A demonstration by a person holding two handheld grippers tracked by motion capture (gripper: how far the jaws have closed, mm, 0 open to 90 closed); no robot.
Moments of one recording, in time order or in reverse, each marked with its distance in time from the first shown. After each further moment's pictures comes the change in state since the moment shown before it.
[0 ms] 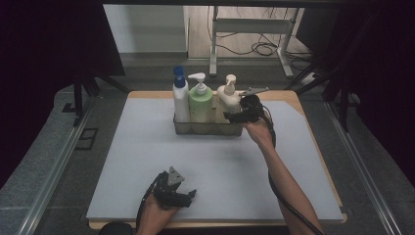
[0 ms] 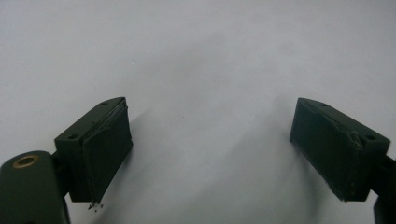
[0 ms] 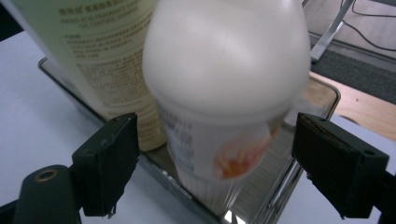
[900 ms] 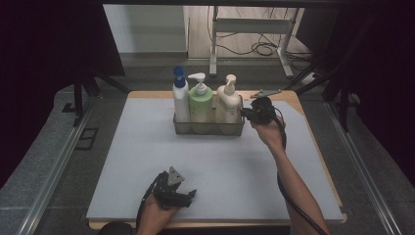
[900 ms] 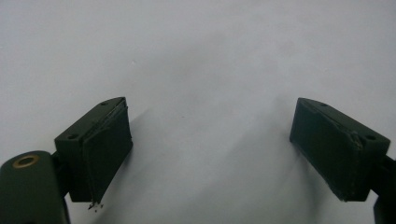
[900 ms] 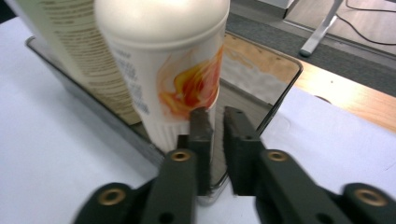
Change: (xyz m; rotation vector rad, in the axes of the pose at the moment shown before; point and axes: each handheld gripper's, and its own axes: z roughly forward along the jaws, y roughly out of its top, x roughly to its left) left arm 0.000 0.000 0.000 0.001 0.000 0.001; right arm -0.022 -0.012 -0.017 0.012 -0.022 0.003
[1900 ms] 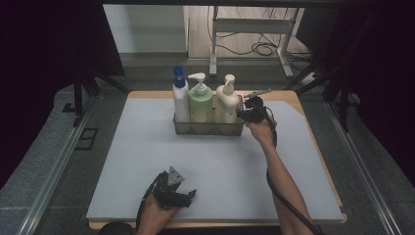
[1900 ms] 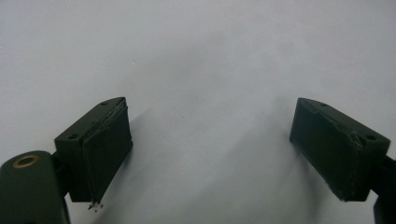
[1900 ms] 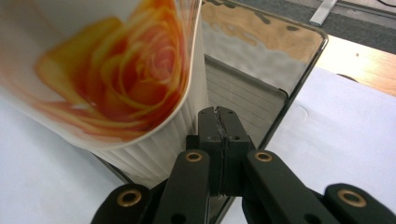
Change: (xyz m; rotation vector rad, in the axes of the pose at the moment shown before) left arm 0.000 0.000 0.000 0.001 -0.001 -0.002; right arm -0.010 -0.007 0.047 0.084 0.013 0.067
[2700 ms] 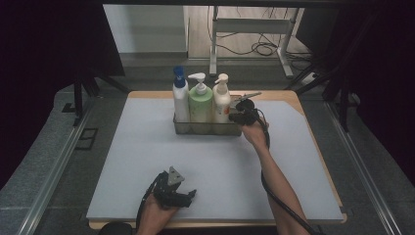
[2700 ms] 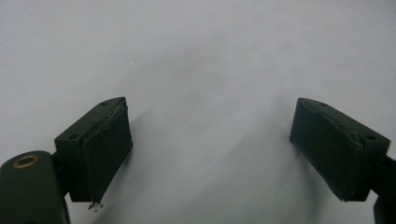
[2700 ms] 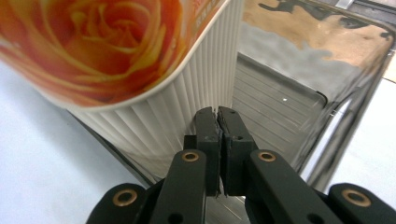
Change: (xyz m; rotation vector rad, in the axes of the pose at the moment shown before) left arm 0.000 0.000 0.000 0.000 0.000 0.000; right arm 0.021 0.000 0.018 0.022 0.031 -0.042
